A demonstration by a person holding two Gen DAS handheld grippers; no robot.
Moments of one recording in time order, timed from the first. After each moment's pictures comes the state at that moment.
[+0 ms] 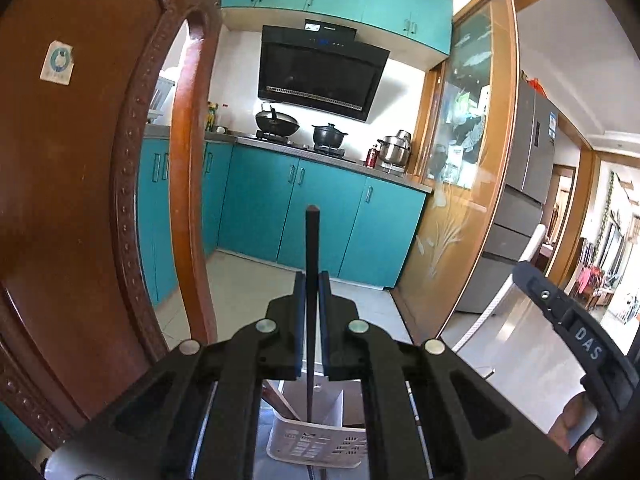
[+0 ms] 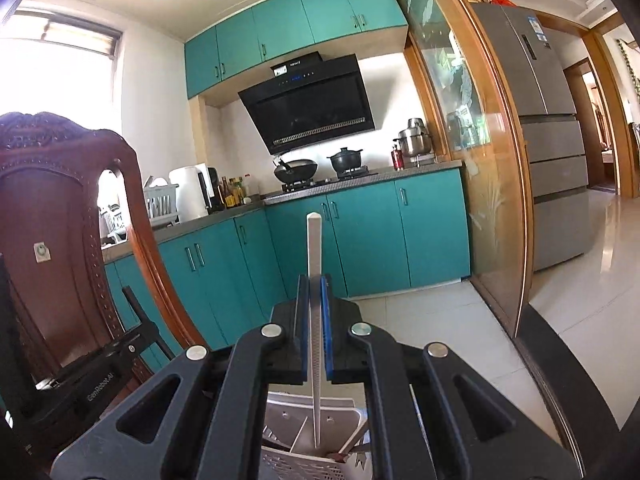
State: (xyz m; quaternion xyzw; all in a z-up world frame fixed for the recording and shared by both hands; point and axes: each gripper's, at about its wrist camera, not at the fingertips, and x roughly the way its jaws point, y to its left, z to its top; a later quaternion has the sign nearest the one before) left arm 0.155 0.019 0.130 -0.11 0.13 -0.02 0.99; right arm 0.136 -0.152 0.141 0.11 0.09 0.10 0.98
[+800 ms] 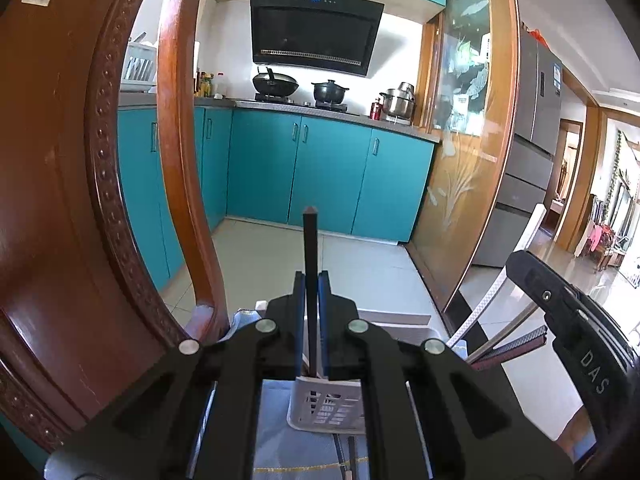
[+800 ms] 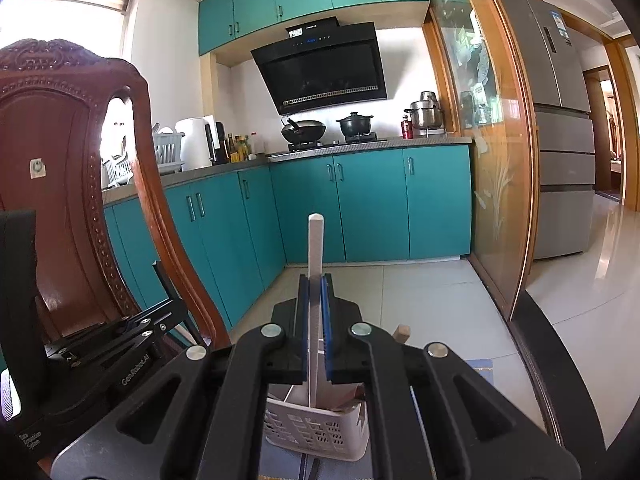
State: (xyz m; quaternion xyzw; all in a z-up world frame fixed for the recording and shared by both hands) left arm 0.174 0.011 0.082 -0.06 0.21 -0.01 0.98; right arm 0.133 -0.122 0.102 0.07 0.14 0.11 0.98
